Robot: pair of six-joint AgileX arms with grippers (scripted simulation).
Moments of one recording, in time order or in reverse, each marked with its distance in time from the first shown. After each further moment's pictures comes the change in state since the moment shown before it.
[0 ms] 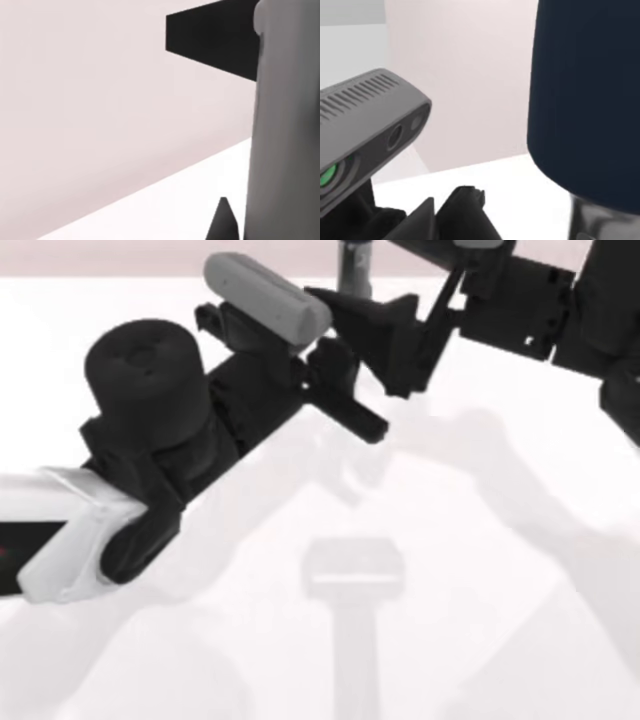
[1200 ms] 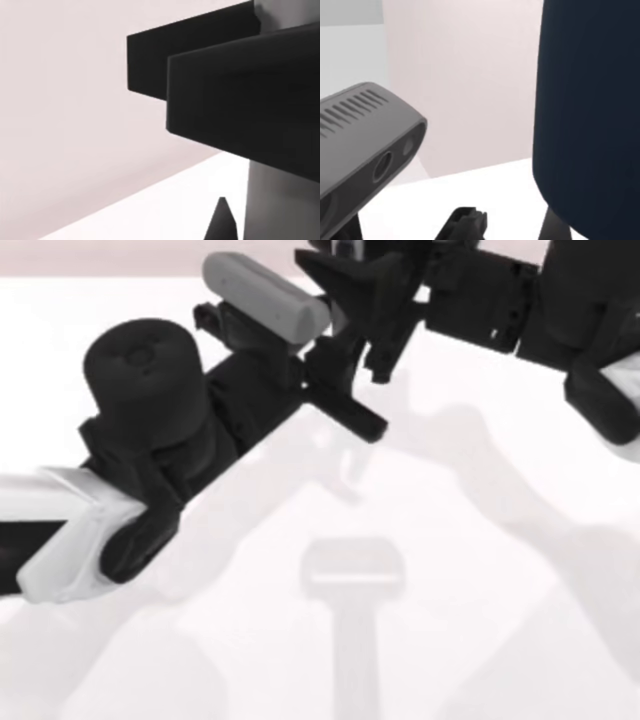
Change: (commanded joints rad) left arm 0.000 0.000 0.000 0.000 0.000 0.000; right arm 0.044 0.060 0.062 -0.004 0.045 -0.003
